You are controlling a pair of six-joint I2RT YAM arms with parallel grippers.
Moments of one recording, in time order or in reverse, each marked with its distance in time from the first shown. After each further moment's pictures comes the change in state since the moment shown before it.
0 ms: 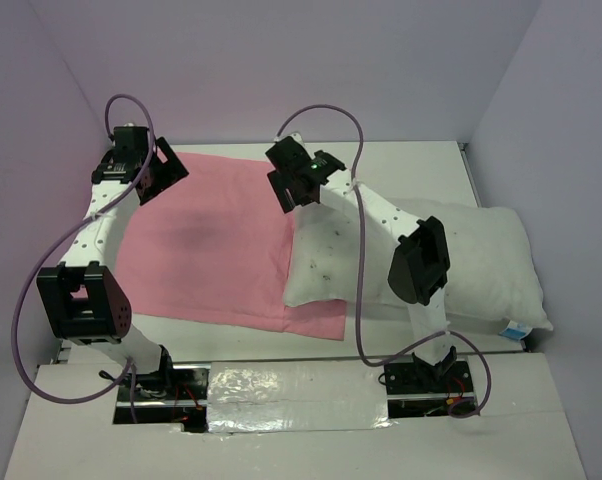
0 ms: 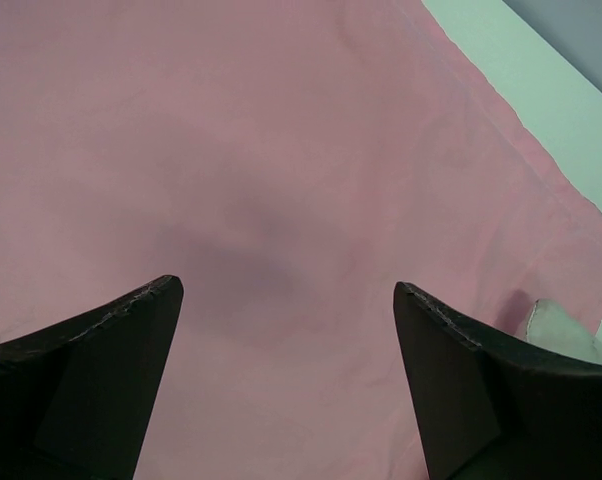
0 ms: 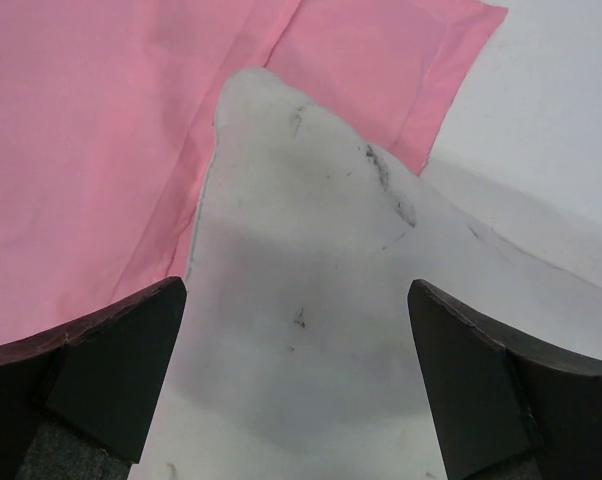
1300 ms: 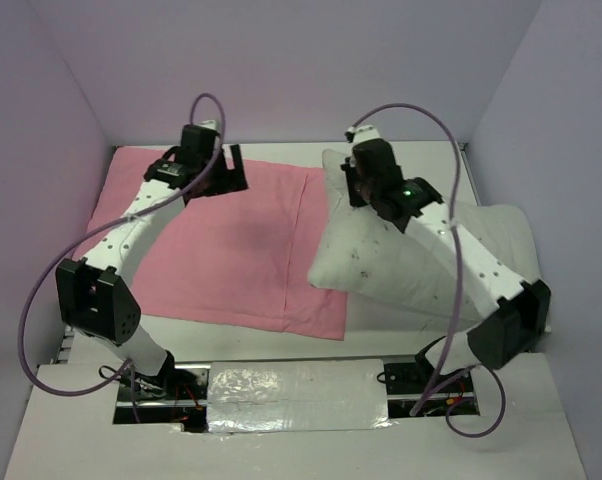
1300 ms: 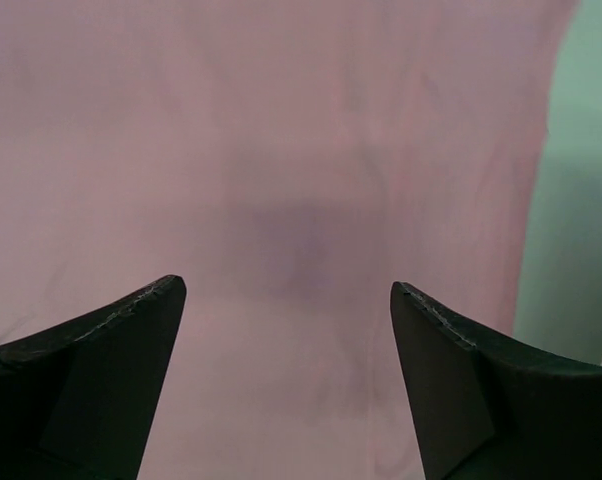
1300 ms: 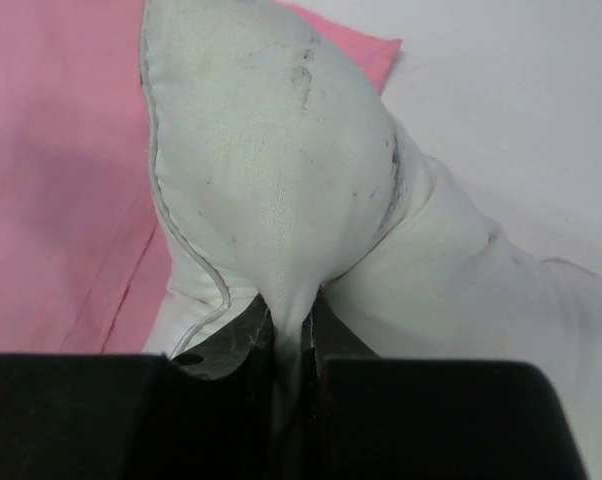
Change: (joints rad) left arm -0.313 0.029 0.077 -0.030 0.008 0.134; right arm -0.177 -0.563 -0.534 0.283 -0.186 -0.078
